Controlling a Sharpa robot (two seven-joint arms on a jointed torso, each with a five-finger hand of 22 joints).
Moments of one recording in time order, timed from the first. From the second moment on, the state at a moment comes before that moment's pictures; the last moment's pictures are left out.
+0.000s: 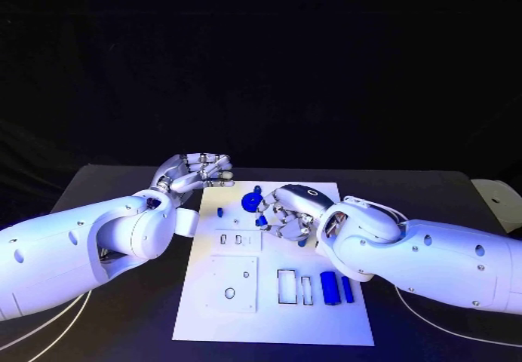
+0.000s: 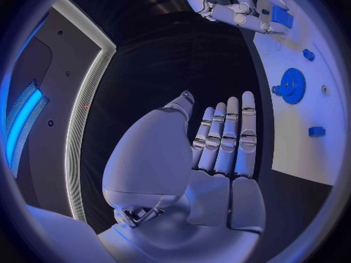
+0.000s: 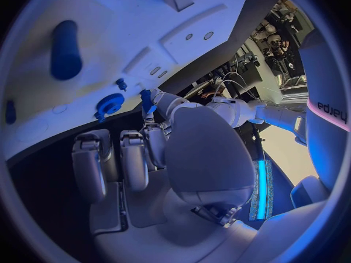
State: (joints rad) left arm 1.24 -0.92 -0.02 1.62 -0.03 -0.42 0.39; left_hand 1.48 -0.13 0.25 0.25 0.05 0.84 0.22 0.27 0.18 1.03 0.17 0.11 0.06 0.99 0.13 0.27 0.27 0.17 1.00 0.23 0.29 0.08; right arm 1.27 -0.67 -0.13 1.64 -1.45 -0.40 -0.16; right_hand 1.38 -0.11 0.50 0.12 0.09 0.97 0.12 0.25 0.40 1.41 0.04 1.36 1.31 1.47 -0.02 1.54 1.31 0.01 1.47 0.09 1.57 1.31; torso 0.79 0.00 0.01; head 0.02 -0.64
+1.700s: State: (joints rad) left arm 1.24 -0.91 -0.02 1.61 -0.03 -0.42 0.39; left_hand 1.48 -0.13 0.26 0.25 0.05 0.84 0.22 0.27 0.18 1.03 0.17 0.11 0.06 0.99 0.13 0.27 0.27 0.17 1.00 0.23 0.29 0.08; right arm 1.19 -0.54 -0.13 1.57 -1.62 -0.39 -0.32; right_hand 1.33 -0.13 0.51 0.13 0.10 0.97 0.13 0.26 0.43 1.41 0.04 1.36 1.31 1.47 -0.02 1.54 1.31 0.01 1.47 0.09 1.57 1.31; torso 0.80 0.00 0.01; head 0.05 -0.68
